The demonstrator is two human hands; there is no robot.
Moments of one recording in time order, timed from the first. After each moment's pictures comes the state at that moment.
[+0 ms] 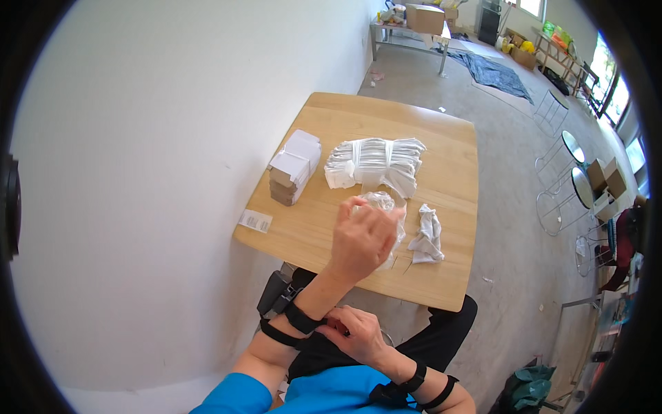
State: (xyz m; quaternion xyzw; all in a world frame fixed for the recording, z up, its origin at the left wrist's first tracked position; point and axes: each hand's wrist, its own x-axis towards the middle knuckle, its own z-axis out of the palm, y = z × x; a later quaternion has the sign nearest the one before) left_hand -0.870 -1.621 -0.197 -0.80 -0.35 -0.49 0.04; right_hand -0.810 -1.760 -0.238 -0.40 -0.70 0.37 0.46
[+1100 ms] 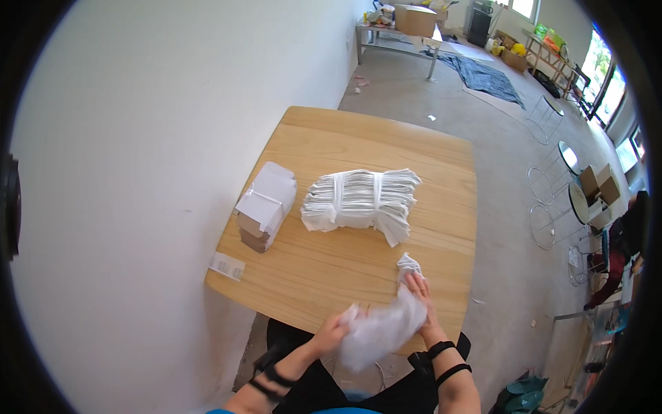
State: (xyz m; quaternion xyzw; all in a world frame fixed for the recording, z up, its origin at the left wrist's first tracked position) left_hand -0.898 -1.621 -0.399 -0.46 -0.37 -0.29 -0.75; right_hand -0.619 -1.607 -0.468 -0.58 -0.78 0.10 0.19
